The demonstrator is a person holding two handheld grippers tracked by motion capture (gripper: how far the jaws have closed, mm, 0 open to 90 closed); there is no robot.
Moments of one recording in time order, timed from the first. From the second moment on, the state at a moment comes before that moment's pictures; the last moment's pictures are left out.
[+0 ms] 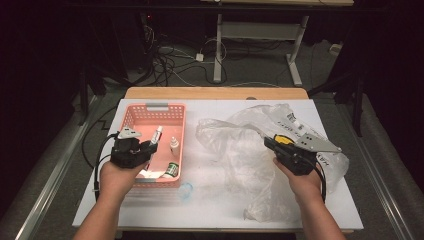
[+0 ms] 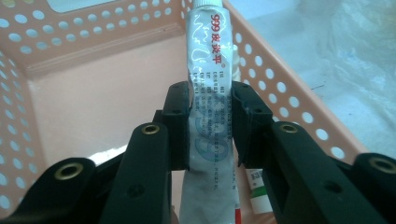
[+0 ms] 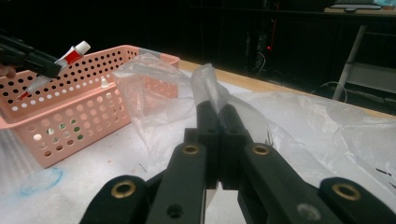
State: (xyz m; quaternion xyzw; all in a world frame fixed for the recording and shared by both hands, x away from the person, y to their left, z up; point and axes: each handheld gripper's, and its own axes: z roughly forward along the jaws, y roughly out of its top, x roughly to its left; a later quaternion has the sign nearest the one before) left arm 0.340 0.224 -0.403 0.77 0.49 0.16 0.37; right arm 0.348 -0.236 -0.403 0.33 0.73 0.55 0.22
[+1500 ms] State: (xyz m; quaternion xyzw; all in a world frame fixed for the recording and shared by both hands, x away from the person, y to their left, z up) left arm 0.299 0.203 -0.388 0.74 0.43 0.15 0.50; right arm 0.346 -0.235 -0.401 0.33 0.73 0.55 0.22
